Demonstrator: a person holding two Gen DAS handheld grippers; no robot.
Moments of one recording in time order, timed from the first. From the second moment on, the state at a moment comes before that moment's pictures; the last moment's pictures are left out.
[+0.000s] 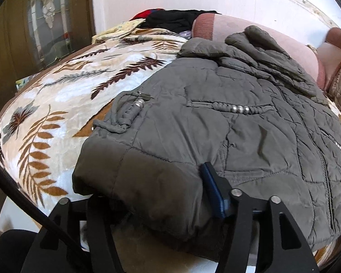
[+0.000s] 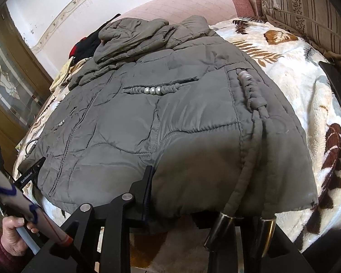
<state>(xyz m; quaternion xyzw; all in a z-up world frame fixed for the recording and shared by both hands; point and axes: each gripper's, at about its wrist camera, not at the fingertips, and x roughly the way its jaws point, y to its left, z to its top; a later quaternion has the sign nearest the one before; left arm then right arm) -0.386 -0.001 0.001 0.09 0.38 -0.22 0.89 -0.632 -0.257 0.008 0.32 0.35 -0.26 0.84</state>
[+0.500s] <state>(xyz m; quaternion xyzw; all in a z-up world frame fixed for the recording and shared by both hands) -0.376 0.000 -0.002 0.07 0.39 -0.21 0.90 -0.628 -0.259 0.008 0.33 0.36 -0.26 0.83</state>
